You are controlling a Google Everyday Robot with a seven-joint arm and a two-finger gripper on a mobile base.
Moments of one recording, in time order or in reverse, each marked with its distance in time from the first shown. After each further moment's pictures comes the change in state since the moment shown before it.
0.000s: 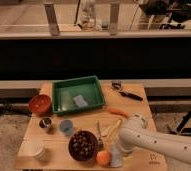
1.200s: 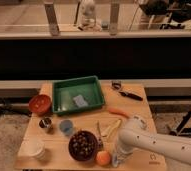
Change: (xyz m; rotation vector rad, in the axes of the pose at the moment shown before) arm -0.002 0.003 0.001 -0.012 -0.008 0.016
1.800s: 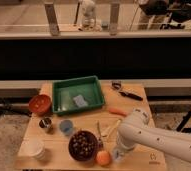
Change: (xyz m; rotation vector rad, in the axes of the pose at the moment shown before) arm -0.003 -0.008 -0.054 0.037 0.041 -0.003
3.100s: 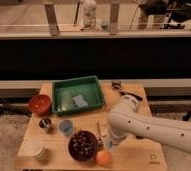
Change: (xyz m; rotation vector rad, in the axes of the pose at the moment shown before) arm -0.033 -0.044 -0.048 0.045 0.060 -0.073
